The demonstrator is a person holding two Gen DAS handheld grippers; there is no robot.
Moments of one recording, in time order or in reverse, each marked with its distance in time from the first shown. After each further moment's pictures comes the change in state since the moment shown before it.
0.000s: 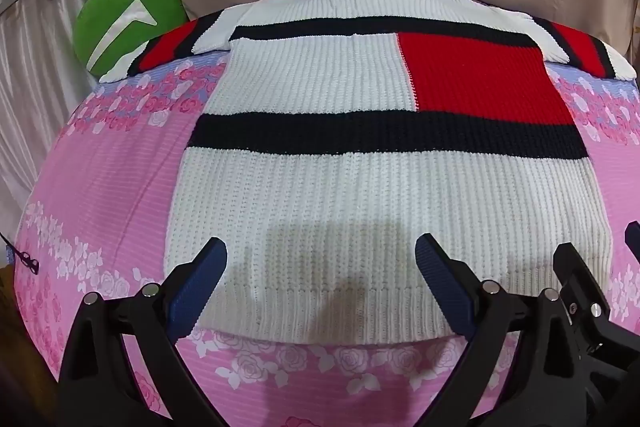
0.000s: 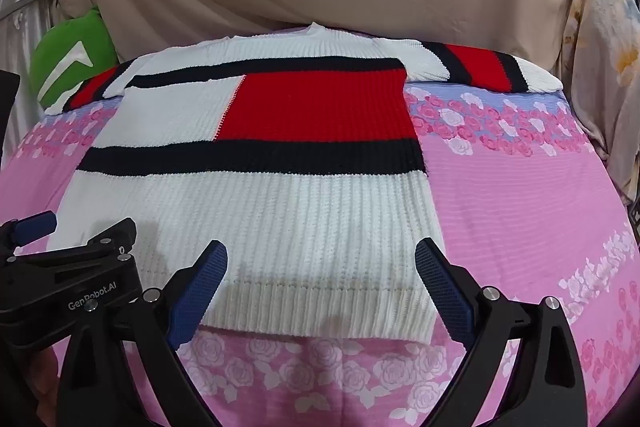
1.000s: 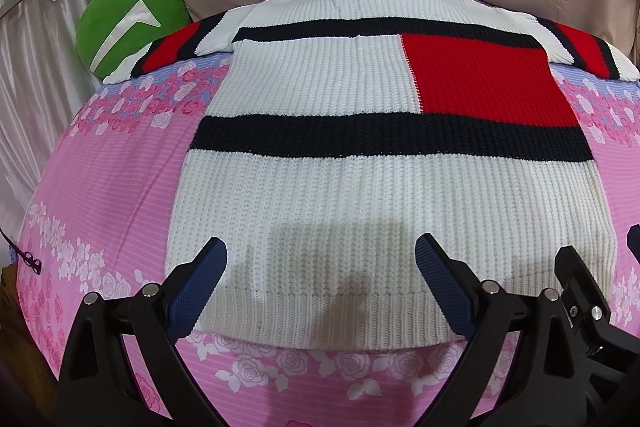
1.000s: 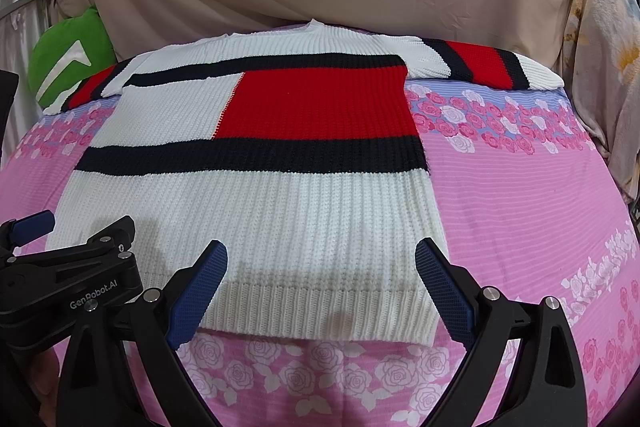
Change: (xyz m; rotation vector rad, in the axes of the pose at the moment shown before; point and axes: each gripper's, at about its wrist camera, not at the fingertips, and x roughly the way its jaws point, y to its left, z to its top) left arm 0.002 0.004 0.001 0.005 -0.005 0.010; right arm 0.004 -0.001 0.001 0.005 0.008 0.000
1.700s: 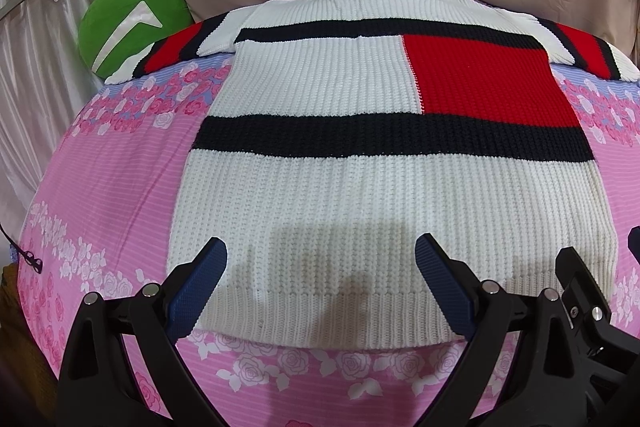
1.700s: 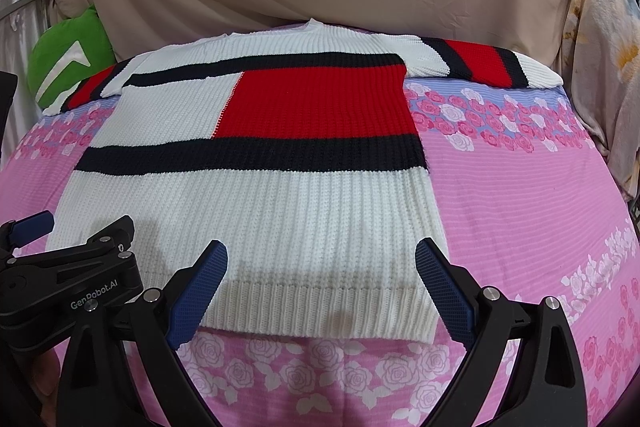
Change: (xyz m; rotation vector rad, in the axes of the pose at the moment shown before) left arm -0.001 0.000 0.000 0.003 -0.001 0.004; right arm 0.000 0.000 0.000 0.000 0.002 0.000
